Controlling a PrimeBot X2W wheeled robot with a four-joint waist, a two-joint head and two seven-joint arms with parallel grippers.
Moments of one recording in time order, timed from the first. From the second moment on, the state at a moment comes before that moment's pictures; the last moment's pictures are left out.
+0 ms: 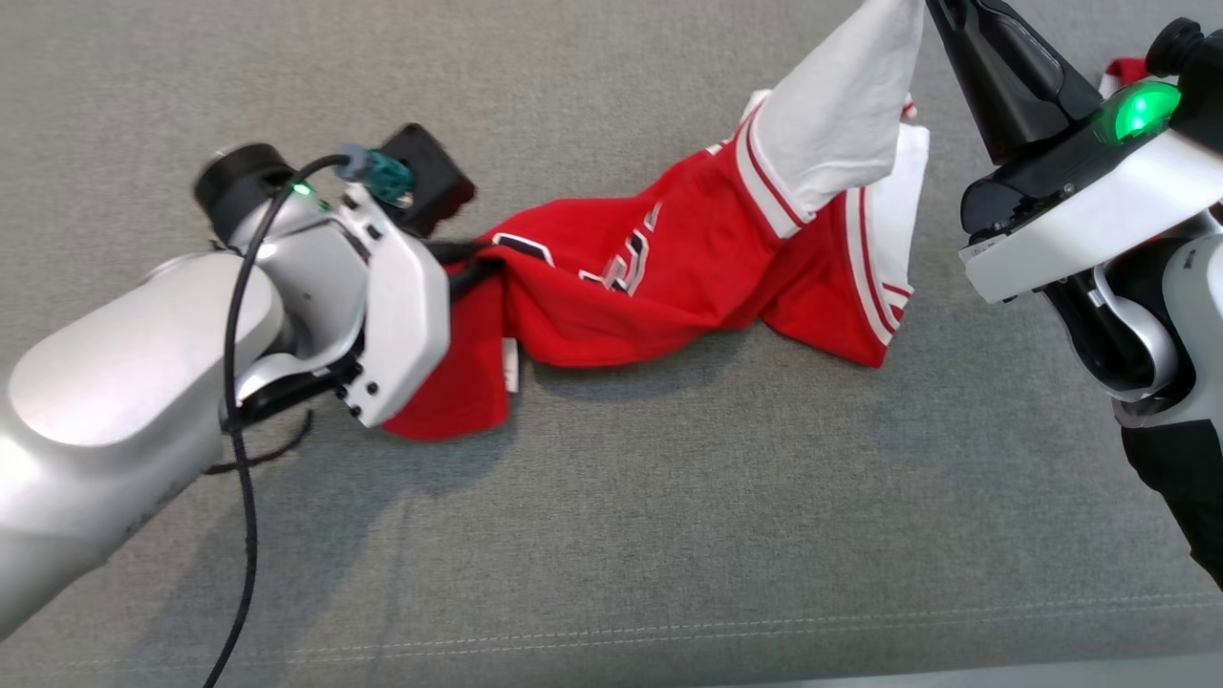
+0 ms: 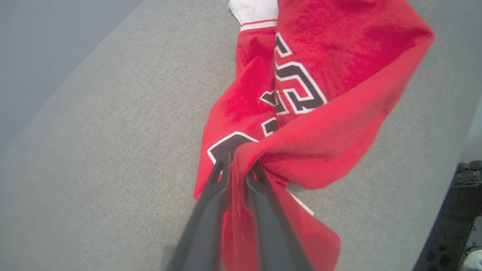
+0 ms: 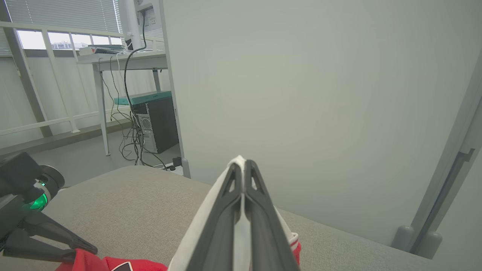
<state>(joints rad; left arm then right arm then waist) -1.19 0.61 -1.33 0.23 -1.00 -0.13 0.36 -0.82 -0.39 0.47 0.11 0.59 0.13 -0.04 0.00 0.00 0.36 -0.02</state>
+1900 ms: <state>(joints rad) -0.79 0.23 -1.28 0.78 -0.72 0.11 -0.25 -0.73 -0.38 0.40 0.22 0.57 0.13 -0.05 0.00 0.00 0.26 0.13</state>
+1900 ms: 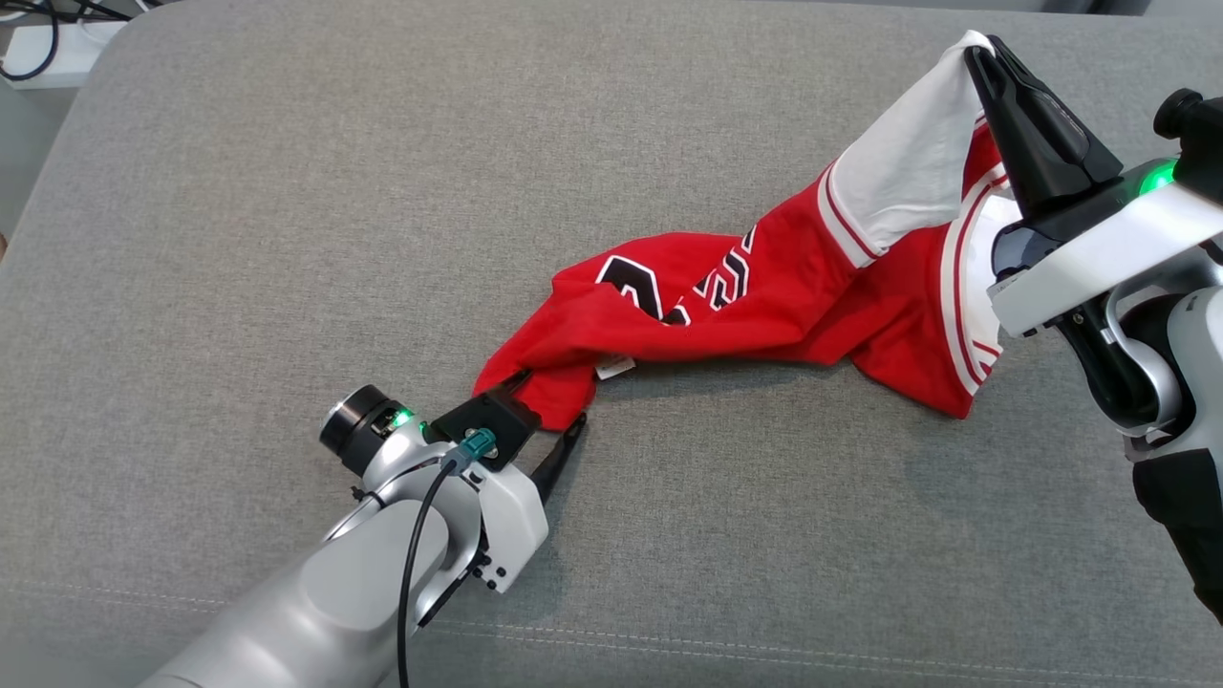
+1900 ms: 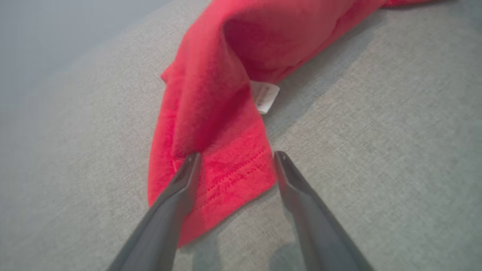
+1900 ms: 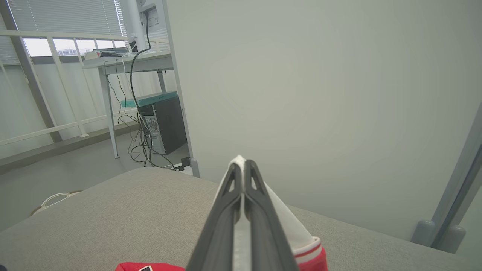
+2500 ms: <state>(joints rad) -0.85 0.36 -1.00 0.59 -0.76 -0.05 -0.25 -0.72 -0.38 0.38 0.22 0.57 0.13 -0.05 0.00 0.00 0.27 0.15</state>
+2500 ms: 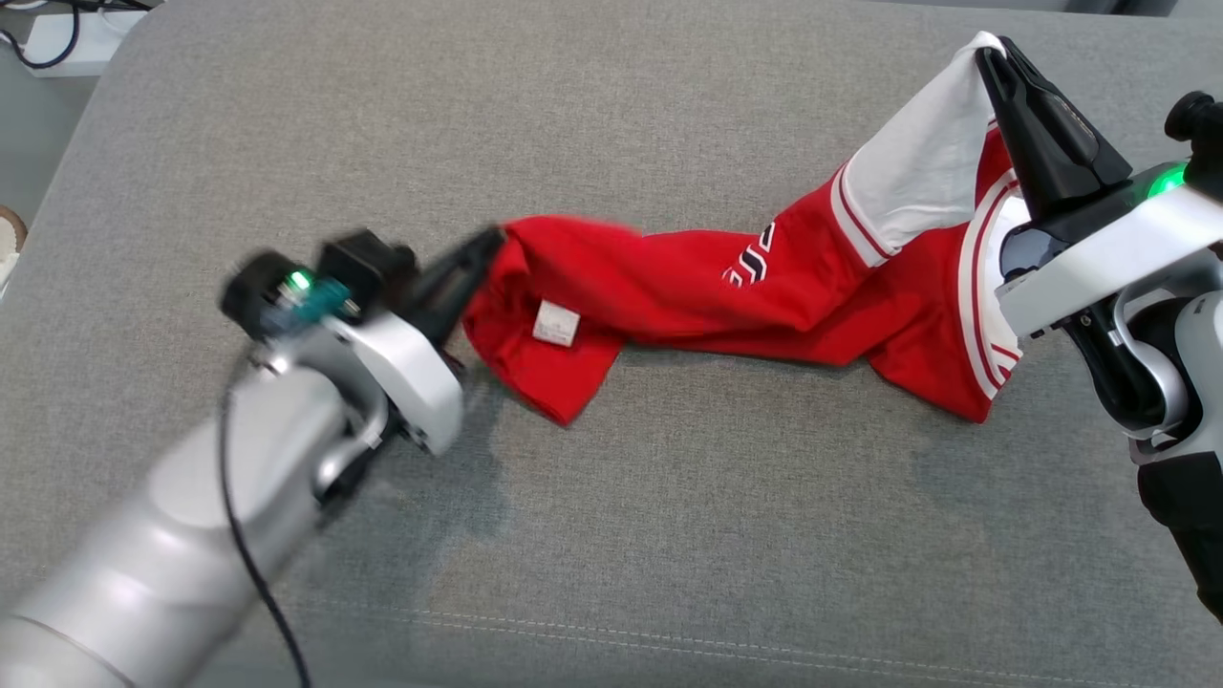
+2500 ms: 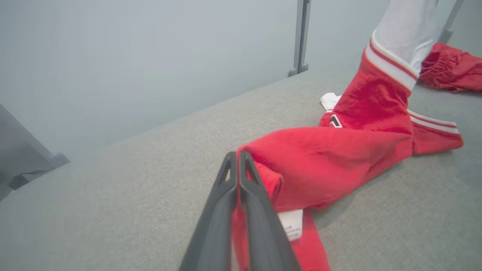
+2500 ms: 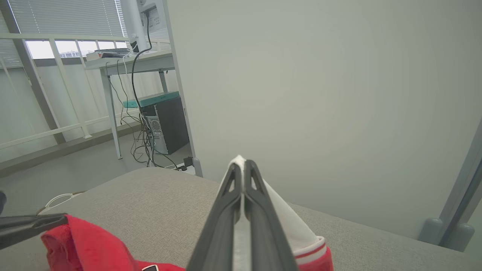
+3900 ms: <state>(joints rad) -0.73 0.29 -0.77 0.71 -0.78 -0.12 -0.25 -0.78 -0.34 0.46 0.33 0.56 0.13 -0.07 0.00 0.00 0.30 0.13</state>
